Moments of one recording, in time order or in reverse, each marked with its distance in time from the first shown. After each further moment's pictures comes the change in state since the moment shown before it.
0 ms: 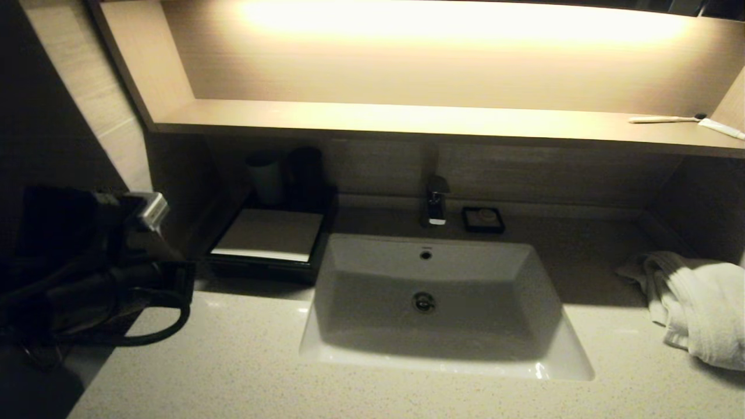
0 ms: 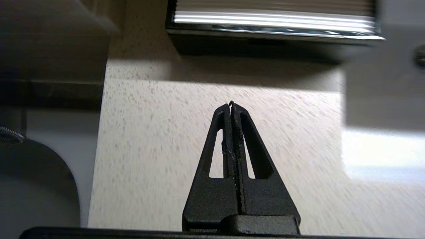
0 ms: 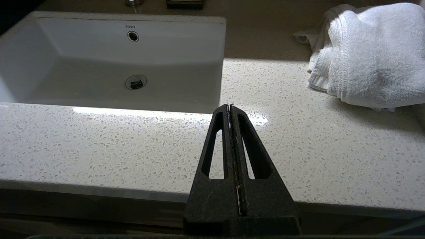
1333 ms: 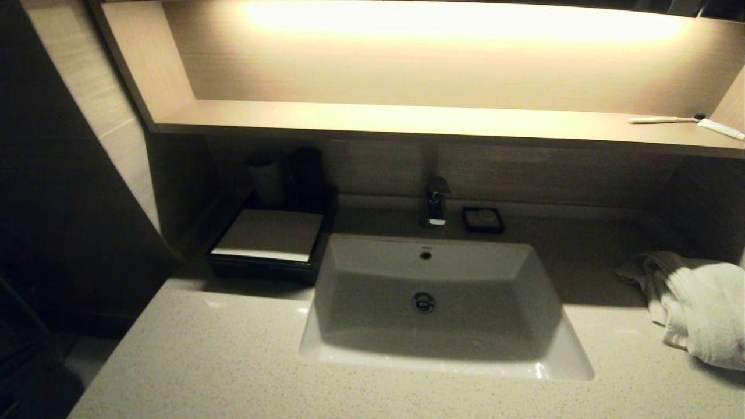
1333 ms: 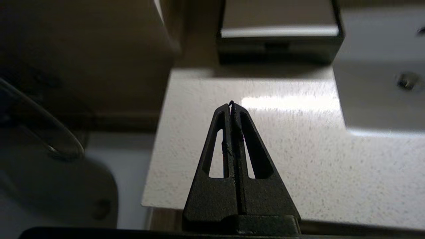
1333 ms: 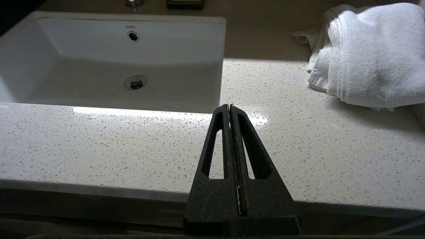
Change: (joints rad) left arm 0.066 -0.779 0.445 -0.045 0.013 0.120; right arm 0.000 0.000 0.000 0.000 0.000 0.000
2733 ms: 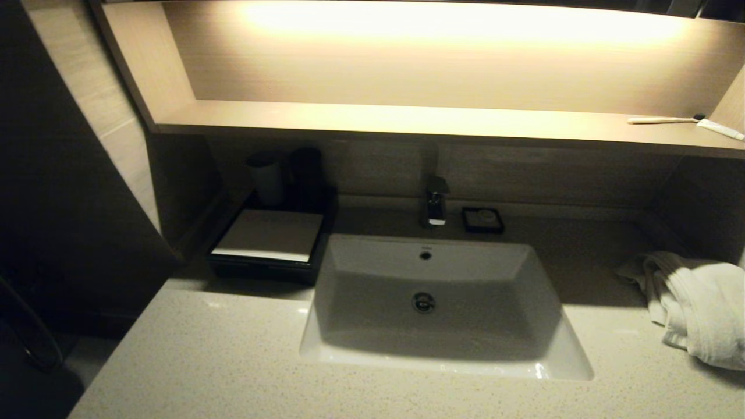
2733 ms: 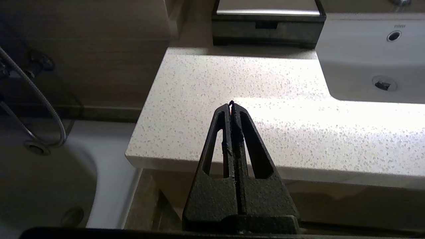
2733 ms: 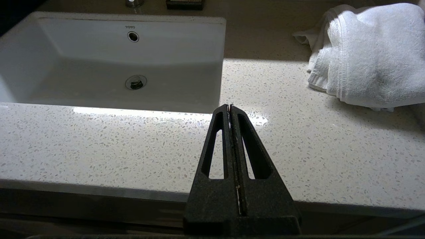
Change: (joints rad) left arm 0.097 -0.648 0.240 0.271 -0.113 -0.059; right arm 0.000 0.000 0.000 0.000 0.000 0.000
